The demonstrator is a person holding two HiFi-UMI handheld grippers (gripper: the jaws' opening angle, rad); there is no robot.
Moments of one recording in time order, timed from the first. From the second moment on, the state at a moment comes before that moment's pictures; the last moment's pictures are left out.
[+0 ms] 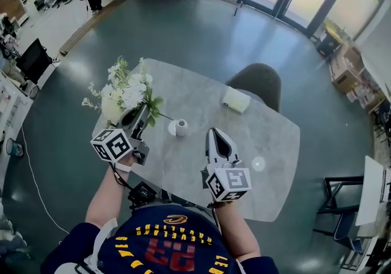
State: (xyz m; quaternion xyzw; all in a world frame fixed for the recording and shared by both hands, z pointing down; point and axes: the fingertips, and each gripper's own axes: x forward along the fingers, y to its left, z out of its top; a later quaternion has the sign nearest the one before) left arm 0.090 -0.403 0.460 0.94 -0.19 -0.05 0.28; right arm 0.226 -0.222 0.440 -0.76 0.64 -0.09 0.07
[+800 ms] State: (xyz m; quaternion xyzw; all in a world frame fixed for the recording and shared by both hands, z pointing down) left arm 0.092 -0.418 0.463 0.94 -0.20 -0.05 0.29; right arm 0.230 -0.236 0.434 -0.75 0.65 -0.07 0.08
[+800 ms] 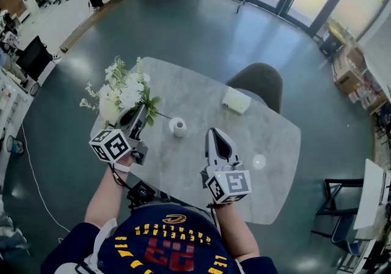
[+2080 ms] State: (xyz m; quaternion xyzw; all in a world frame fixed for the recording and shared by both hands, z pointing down) left arm 0.099 -0.423 0.474 0.94 -0.20 -0.05 0.29; right arm 0.239 -0.240 0.444 -0.76 0.65 -0.07 0.08
